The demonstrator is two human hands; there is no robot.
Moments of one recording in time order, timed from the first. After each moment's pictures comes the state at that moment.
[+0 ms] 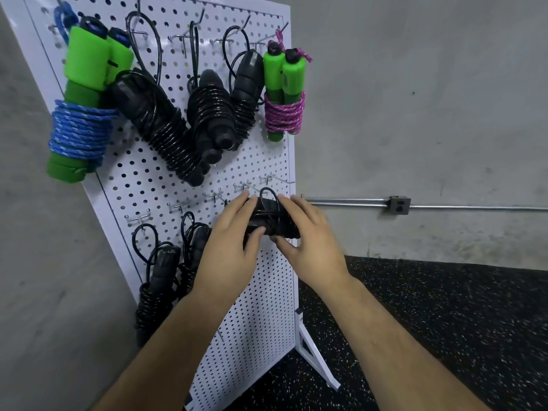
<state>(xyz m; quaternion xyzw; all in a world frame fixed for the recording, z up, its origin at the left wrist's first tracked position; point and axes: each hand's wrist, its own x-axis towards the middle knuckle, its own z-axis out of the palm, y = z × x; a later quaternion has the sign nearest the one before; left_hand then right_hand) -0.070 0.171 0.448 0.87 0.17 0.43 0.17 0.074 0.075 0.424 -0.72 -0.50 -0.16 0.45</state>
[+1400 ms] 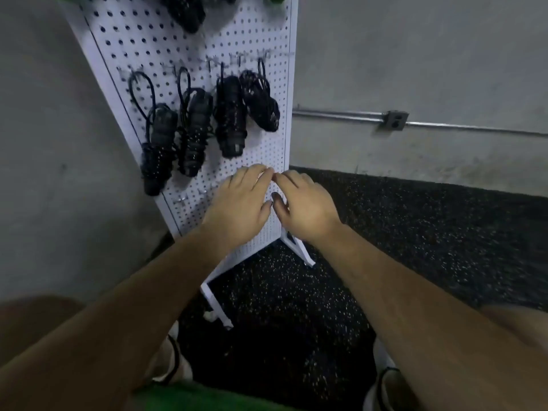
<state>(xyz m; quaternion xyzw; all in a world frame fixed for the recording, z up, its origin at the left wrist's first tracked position) -0.121 0.114 0.346 0.96 0.15 0.24 -0.04 0.013 0.009 0.326 -0.75 -0.57 -0.21 0.25</state>
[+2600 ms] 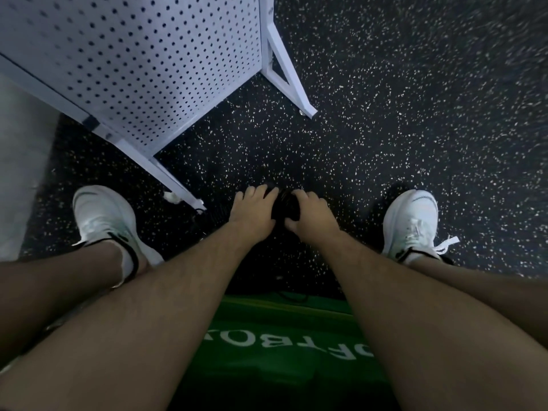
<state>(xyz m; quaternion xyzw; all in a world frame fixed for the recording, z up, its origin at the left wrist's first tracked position) -0.106 0.047 -0.046 0.94 0.20 -0.25 0.12 -0.014 -0.081 -0.055 -0.88 -0.31 0.34 0.10</state>
